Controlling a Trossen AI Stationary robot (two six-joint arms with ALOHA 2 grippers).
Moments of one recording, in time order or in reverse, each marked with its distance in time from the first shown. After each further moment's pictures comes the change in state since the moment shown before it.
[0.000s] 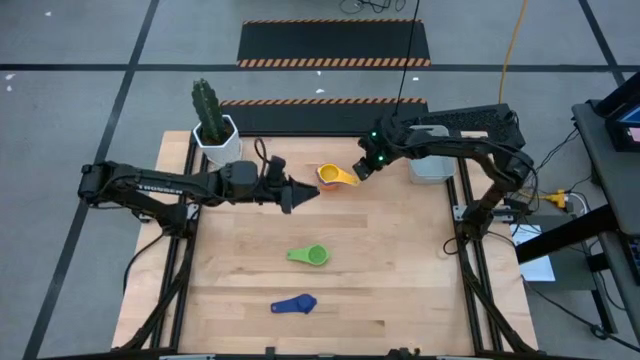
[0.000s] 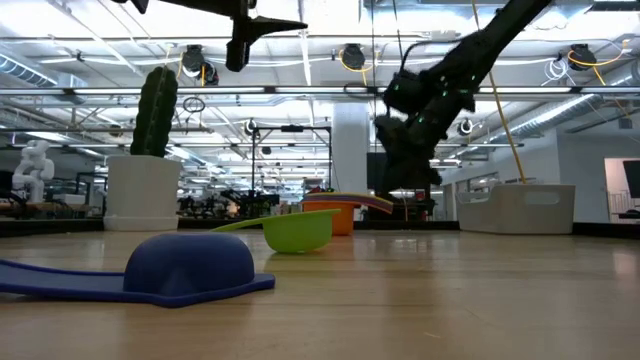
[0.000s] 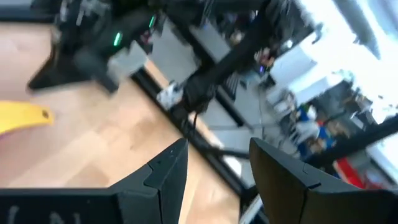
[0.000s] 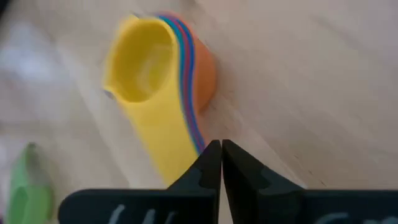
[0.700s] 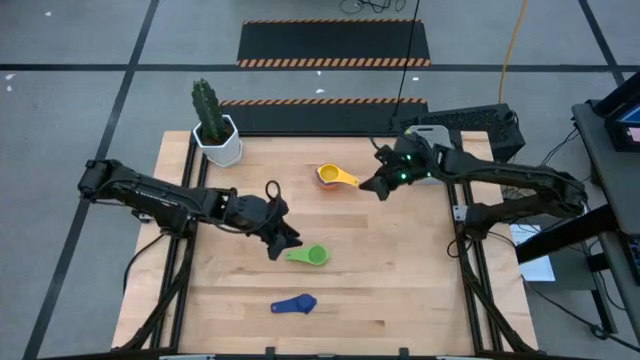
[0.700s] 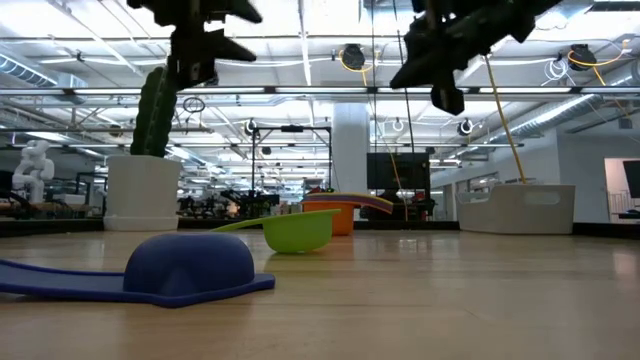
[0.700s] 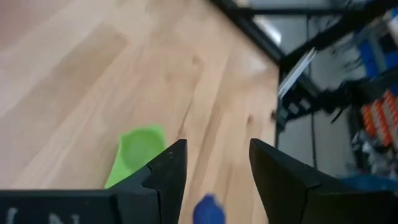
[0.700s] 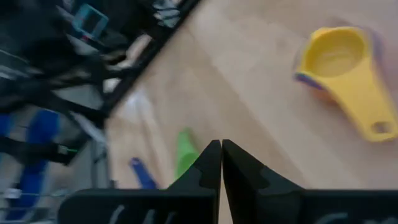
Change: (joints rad) left arm -0.204 0.000 0.000 -0.417 0.076 0.080; right arm 0.273 -0.494 -0.114 0.005 -0.004 0.334
